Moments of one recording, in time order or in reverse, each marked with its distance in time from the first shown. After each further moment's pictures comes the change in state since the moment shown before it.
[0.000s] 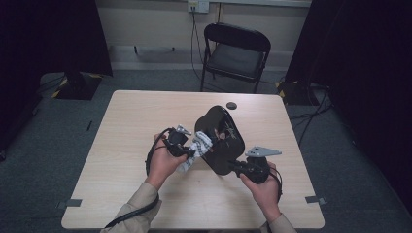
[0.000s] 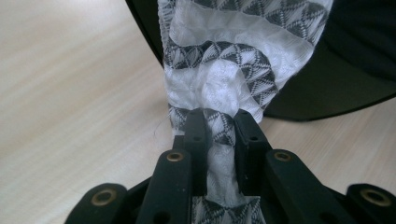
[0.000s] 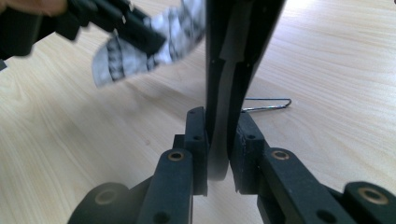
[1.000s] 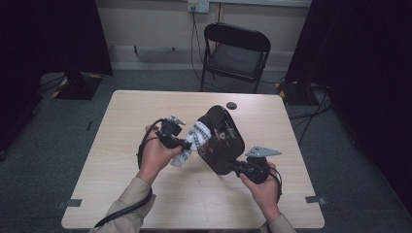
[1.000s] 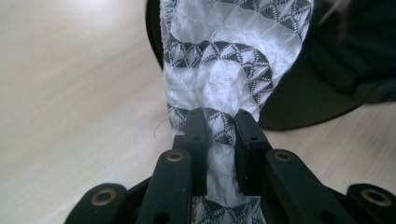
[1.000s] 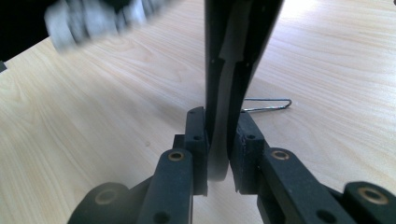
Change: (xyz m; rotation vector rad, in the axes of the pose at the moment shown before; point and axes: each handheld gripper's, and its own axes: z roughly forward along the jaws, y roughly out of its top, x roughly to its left) left arm 0.000 0.031 -0.058 -0.047 -0.002 -0.039; right arm 0.000 0.000 0.001 -0.006 -0.001 0.003
